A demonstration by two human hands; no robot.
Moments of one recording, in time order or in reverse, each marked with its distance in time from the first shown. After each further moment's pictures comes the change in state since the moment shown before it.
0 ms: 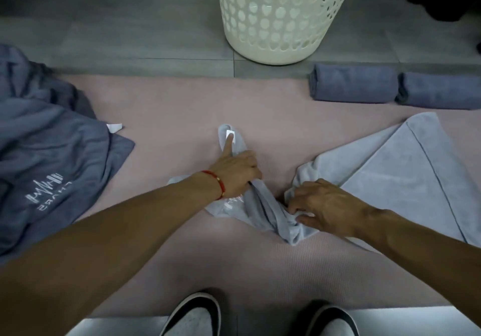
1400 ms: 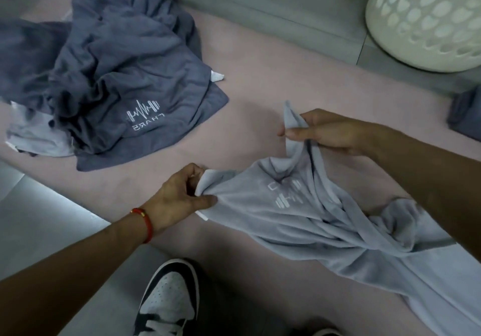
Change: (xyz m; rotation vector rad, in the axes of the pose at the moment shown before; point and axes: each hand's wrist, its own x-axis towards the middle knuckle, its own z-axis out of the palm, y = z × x) left_hand -0.241 -0.013 0.081 -1.543 0.466 -0.995; right_hand 0.249 -0.039 -0.055 0.953 -0.422 0.241
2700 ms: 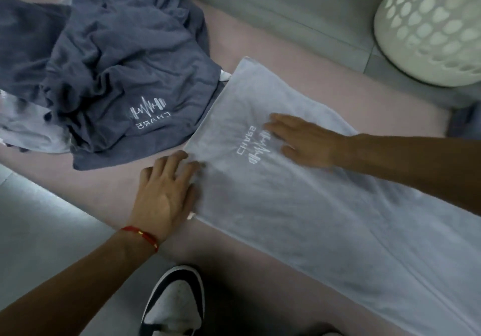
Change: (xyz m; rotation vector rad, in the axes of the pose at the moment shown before) left_hand 0.000 -0.025 -0.026 1.035 0.420 0.423; right_hand 0.059 0.021 0.019 -1.070 0.083 -0.326
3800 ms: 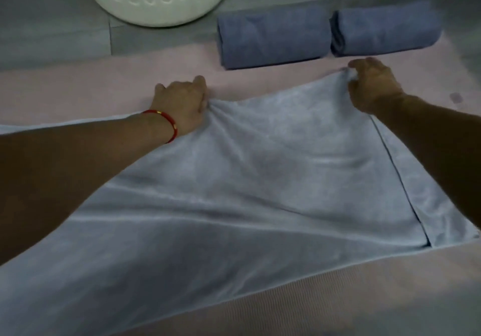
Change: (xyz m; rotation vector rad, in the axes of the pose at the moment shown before) left_hand 0.246 0.428 0.104 0.099 -0.299 0.615; right_hand -0.439 0.284 0.107 0.290 0.514 1.392
